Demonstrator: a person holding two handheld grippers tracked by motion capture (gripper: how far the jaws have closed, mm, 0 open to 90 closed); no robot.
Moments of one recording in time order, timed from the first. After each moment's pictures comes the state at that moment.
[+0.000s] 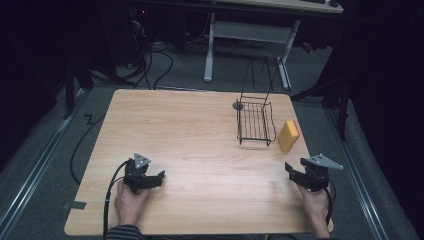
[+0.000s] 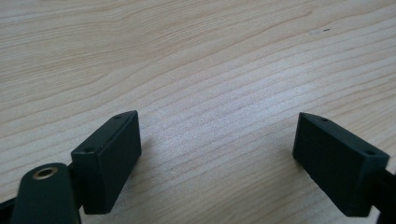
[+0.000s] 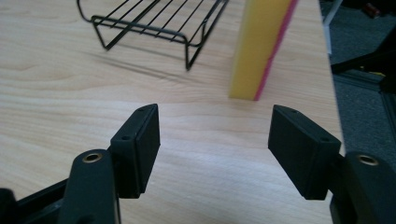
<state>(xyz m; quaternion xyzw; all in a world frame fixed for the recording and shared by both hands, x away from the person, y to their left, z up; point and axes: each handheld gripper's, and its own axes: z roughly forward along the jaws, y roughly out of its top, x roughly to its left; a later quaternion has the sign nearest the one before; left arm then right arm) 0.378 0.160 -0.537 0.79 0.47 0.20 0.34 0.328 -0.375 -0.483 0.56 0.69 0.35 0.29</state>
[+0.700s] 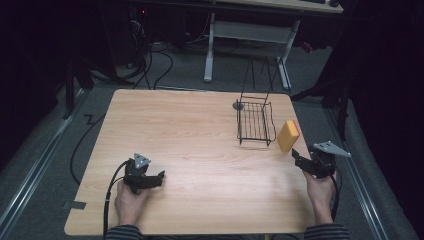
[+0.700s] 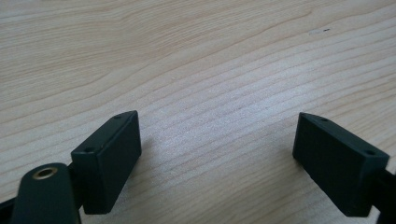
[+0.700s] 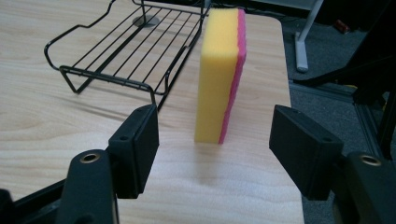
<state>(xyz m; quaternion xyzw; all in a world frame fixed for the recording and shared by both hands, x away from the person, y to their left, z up) 0.378 0.160 -0.537 0.79 0.47 0.20 0.34 0.354 -0.387 -0.456 0.56 0.67 0.35 0.33</state>
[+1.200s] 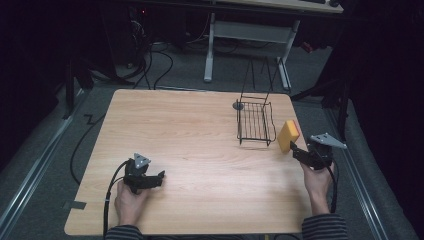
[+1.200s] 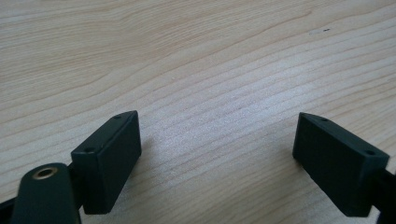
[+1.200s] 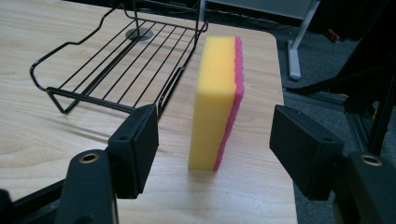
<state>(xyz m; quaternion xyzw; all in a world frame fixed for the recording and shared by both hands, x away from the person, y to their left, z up) 0.378 0.160 -0.537 0.79 0.47 0.20 0.34 0.376 -0.382 -0.449 0.56 0.67 0.34 0.34</state>
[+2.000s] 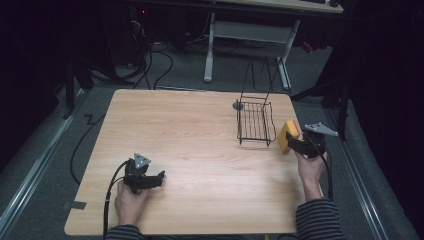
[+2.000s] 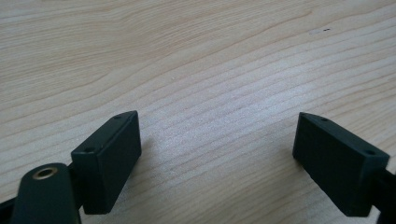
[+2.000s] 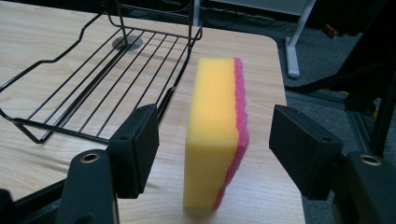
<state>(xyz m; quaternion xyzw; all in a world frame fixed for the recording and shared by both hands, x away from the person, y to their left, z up) 0.378 0.160 -0.537 0.79 0.47 0.20 0.34 0.416 -0.379 -0.454 0.58 0.66 0.34 0.34</state>
